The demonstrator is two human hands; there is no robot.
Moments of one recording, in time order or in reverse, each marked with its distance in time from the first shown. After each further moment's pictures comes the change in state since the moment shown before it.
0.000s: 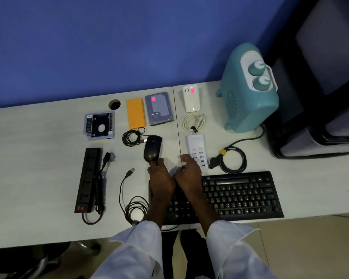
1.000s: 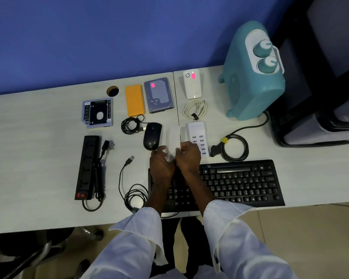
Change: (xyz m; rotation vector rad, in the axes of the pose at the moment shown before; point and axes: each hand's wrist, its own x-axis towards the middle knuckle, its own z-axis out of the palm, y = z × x) left_hand 0.005 -0.004 0.006 -0.364 0.047 -0.021; right_hand 0.023 -0.005 0.009 0.010 0.074 0.143
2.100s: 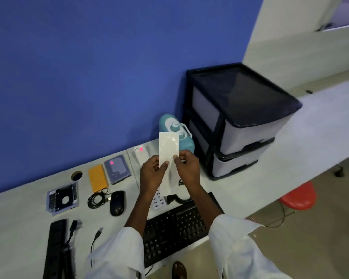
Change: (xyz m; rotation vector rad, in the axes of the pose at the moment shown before) left_hand -0.024 0.231 -0.029 -0.327 -0.294 0.413; right_hand -0.024 -0.095 -0.224 0.406 0.390 -0.223
